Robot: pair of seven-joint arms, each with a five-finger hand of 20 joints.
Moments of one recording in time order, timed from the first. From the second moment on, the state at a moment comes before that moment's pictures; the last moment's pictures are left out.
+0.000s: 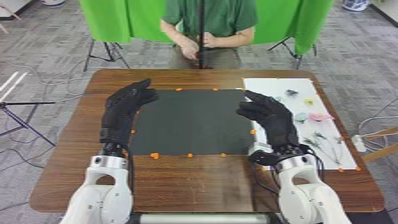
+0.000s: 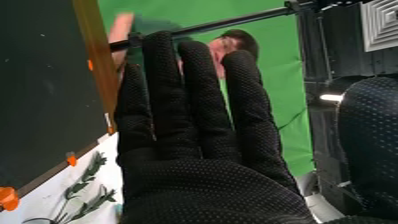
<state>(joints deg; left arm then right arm) 110.3 -77.2 -84.8 -118.3 67.0 4.4 14.0 -109.9 -82.2 86.9 -114.8 -71.8 -3.4 -3.4</state>
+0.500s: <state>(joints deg) 110.5 -77.2 -85.0 -118.3 67.2 4.4 13.4 -109.9 -82.1 86.8 -115.1 -71.7 -3.6 -3.5</state>
